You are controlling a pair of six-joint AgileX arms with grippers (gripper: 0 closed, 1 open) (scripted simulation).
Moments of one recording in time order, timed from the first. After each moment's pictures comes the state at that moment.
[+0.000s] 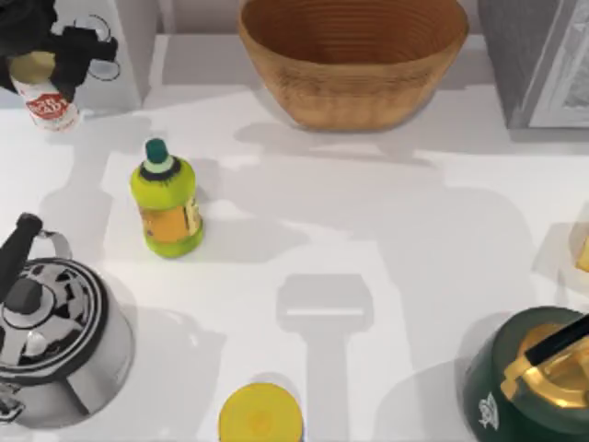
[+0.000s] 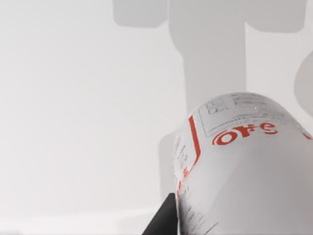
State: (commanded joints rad) left arm -0.08 2.18 2.07 -1.25 -0.06 0.10; right arm 0.00 0.00 0.00 0.00 0.00 0.00
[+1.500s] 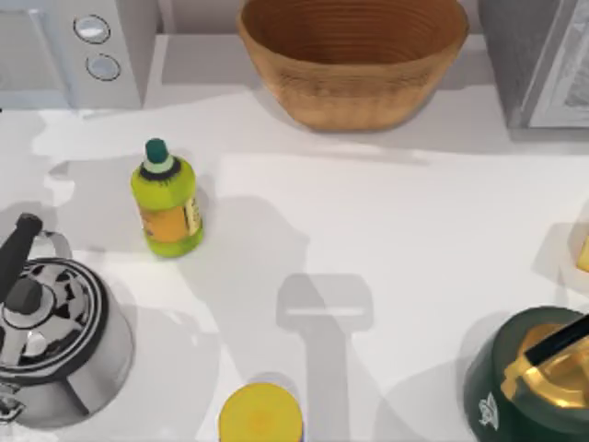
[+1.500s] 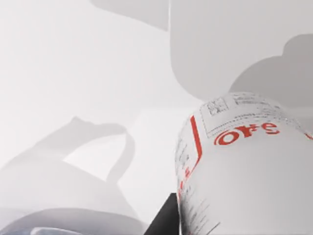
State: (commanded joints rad) left arm 0.20 2.19 1.88 -1.26 0.00 0.23; right arm 0.00 0.00 0.00 0.00 0.00 0.00
